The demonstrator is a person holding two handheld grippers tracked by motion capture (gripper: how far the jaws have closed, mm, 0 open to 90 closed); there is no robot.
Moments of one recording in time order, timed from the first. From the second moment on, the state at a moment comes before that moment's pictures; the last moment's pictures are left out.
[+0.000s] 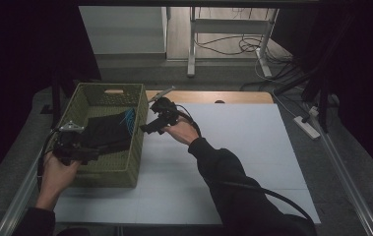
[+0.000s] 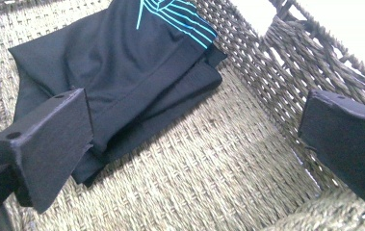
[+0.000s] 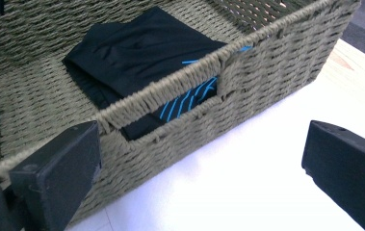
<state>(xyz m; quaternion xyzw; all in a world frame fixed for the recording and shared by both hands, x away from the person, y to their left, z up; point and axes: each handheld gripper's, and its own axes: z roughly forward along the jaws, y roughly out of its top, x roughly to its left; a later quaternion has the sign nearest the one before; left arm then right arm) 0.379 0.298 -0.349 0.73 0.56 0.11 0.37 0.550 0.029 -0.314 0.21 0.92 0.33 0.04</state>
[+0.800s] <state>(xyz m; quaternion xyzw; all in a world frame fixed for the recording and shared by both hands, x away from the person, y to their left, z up) 0.344 0.295 -0.353 0.73 0.56 0.11 0.38 0.531 -0.010 -0.323 0.21 0.92 0.33 0.05</state>
